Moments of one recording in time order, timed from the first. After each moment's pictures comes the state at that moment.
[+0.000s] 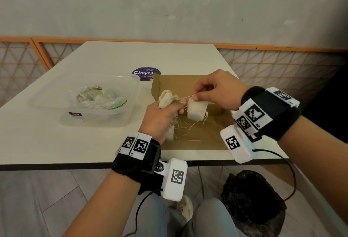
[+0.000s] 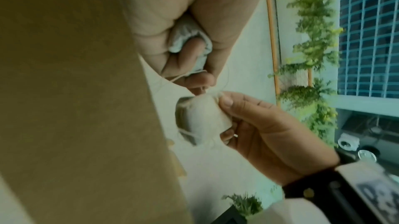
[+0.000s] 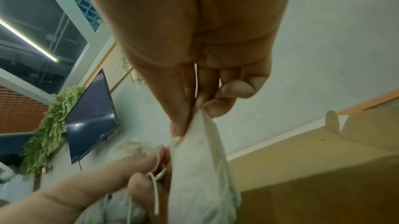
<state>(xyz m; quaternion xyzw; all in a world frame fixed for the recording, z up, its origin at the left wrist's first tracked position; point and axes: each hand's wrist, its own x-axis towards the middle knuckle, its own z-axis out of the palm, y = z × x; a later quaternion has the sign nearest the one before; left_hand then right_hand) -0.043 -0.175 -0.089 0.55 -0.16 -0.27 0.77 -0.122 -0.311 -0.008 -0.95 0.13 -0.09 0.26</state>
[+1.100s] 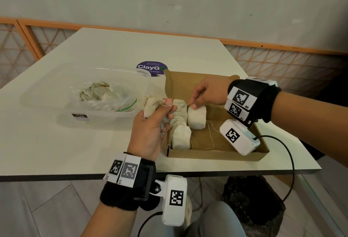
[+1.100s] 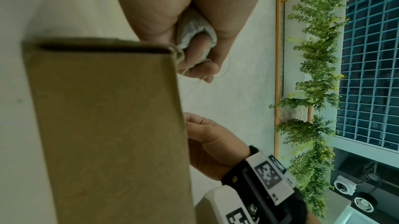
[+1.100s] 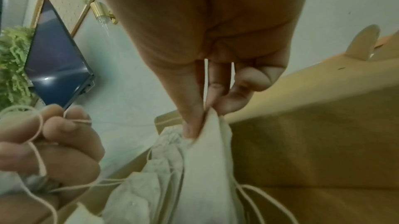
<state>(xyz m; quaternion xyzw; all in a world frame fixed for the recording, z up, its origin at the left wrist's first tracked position) -0.012 -0.131 -0.103 0.47 -0.12 -0.26 0.84 -0.041 -0.308 -0.031 -0.96 0.18 0.08 0.20</state>
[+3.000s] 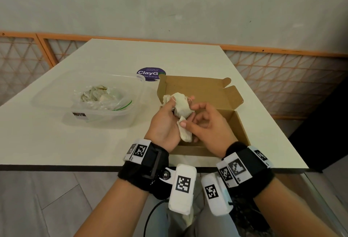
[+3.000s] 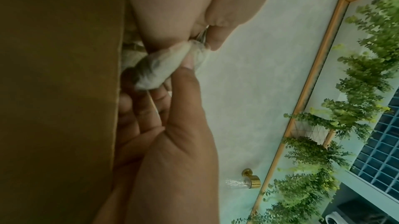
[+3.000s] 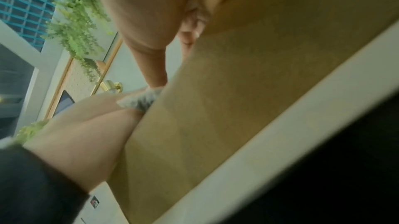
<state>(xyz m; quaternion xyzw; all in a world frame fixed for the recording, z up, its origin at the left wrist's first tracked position) -0.039 -0.177 -0.089 0.30 -0.05 -0.46 0.83 -0.127 -0.267 -0.096 -0.79 0.16 -0.20 0.55</state>
